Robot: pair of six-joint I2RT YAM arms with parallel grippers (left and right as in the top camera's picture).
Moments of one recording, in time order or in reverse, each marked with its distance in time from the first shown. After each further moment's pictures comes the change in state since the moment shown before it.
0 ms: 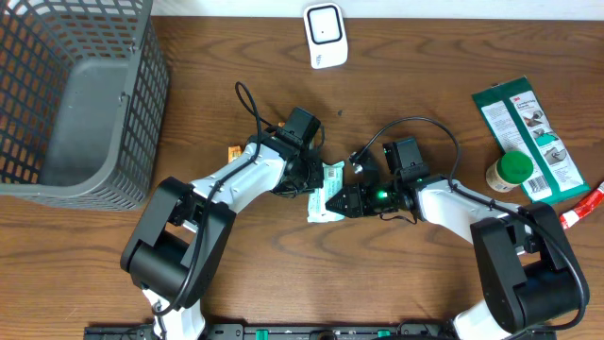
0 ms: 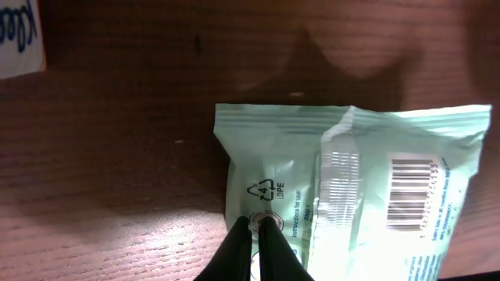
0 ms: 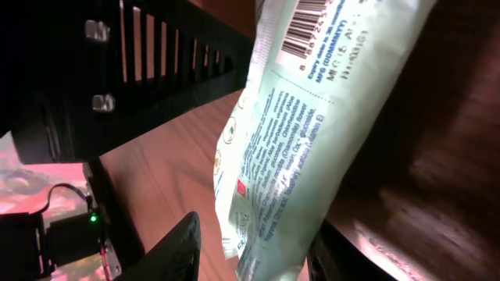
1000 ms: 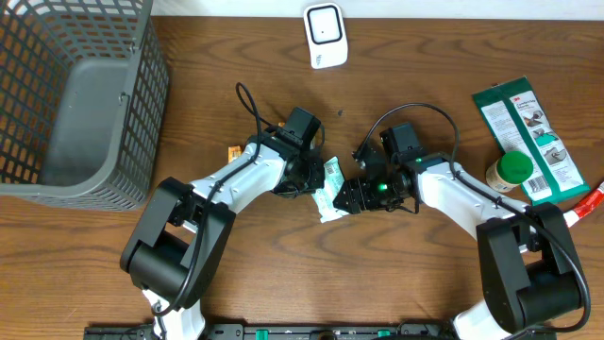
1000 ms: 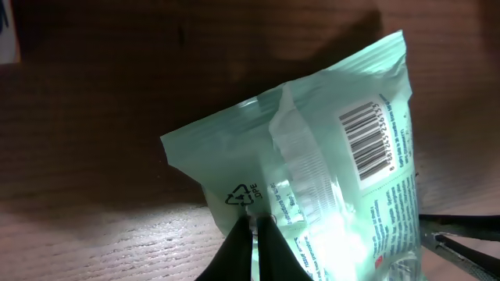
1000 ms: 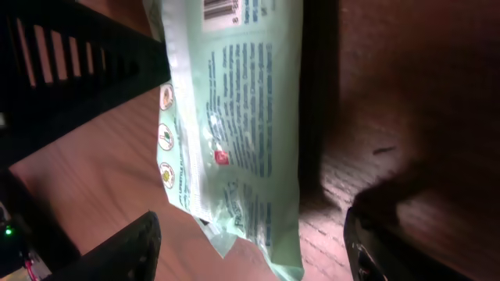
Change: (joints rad) left arm 0.000 -0.002 0.000 0.000 0.023 0.000; right arm 0.000 0.000 0.157 -0.331 0.249 -0.124
